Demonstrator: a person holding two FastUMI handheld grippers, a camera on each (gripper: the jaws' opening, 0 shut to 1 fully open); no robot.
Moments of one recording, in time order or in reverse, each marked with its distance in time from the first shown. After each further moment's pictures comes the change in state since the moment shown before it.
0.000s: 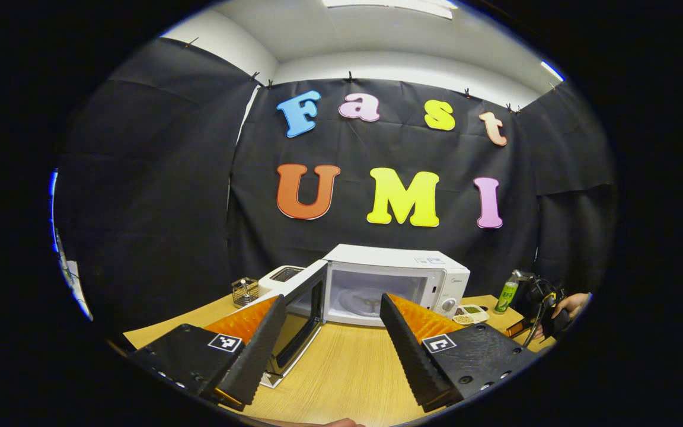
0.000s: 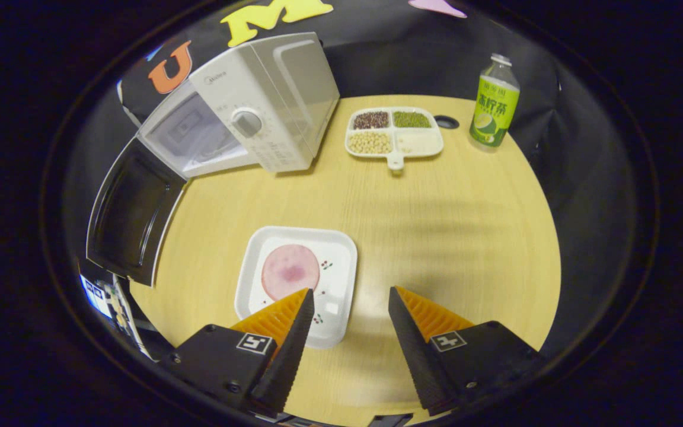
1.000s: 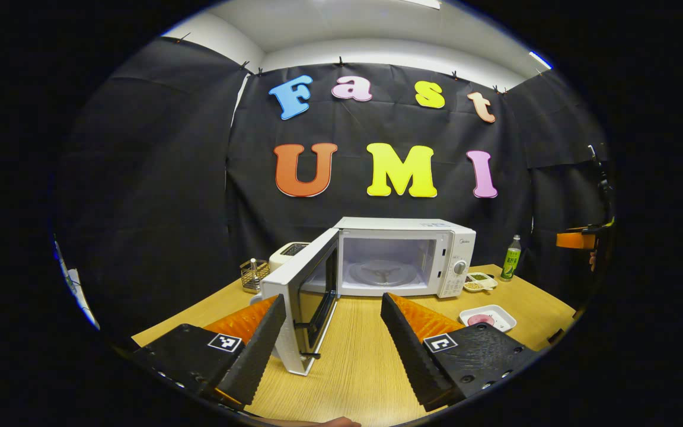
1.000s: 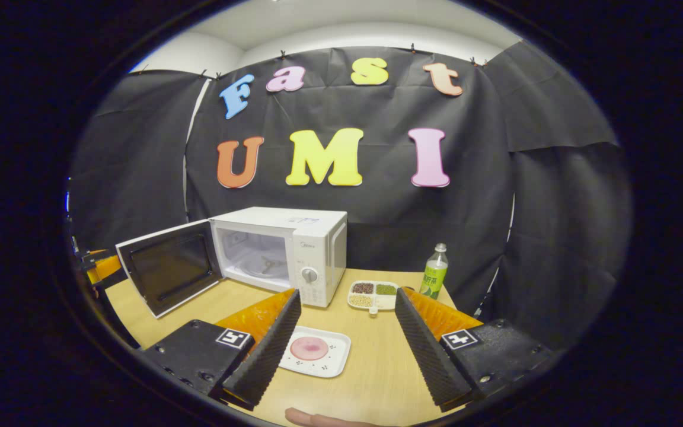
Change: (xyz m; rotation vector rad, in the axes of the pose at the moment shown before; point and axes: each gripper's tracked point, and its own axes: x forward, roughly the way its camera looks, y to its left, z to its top) left arm -0.010 0.039 -0.055 0.067 0.076 -0.052; right arm -0.218 0.053 0.022 -0.274 -0.914 -0.129
